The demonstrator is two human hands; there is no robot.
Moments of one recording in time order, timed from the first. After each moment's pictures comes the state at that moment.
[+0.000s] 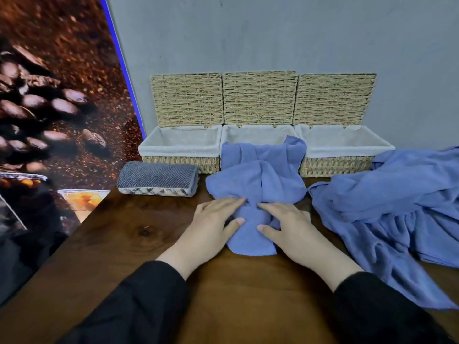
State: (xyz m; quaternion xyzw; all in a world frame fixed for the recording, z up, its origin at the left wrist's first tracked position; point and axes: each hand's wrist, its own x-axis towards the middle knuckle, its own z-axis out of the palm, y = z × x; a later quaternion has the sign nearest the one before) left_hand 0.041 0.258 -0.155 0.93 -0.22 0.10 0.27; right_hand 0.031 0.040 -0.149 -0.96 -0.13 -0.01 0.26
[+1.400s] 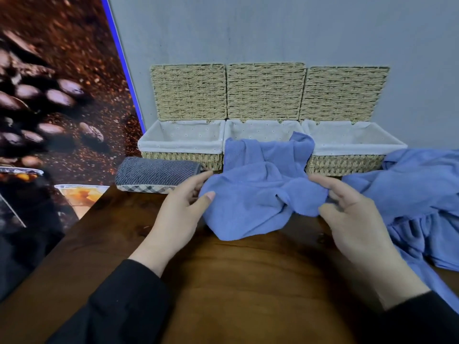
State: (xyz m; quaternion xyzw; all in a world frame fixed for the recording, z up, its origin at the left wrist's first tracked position) left_hand 0.045 0.297 -0.136 0.81 -0.09 0.15 0.56; right_hand 0.006 0.004 -0.117 -0.83 -0.01 -0.14 0.54
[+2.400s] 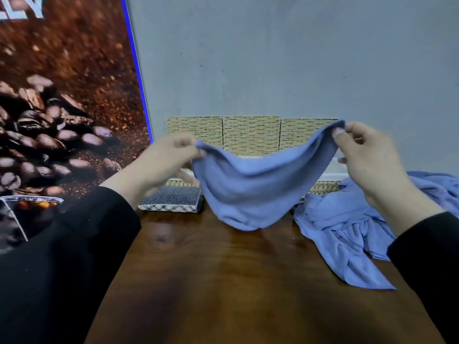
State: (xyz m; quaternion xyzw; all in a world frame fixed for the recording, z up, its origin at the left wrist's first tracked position) left_hand -0.013 0.309 0.048 0.78 -0.17 0.04 0.60; right_hand -0.037 -0.028 0.047 -0.77 -0.05 -0.32 0.55
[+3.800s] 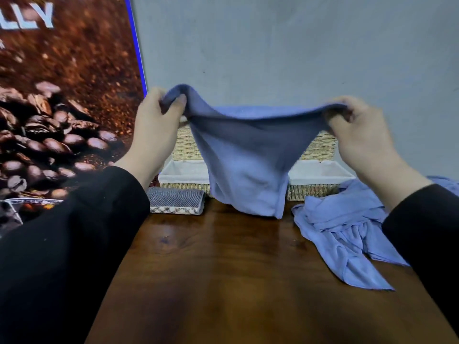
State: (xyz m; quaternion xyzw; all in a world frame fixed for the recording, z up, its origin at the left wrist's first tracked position) left_hand 0.013 0.315 0.085 0.71 -0.15 0.37 0.58; right_hand -0.017 -0.025 0.081 -0.78 -0.13 -0.36 0.49
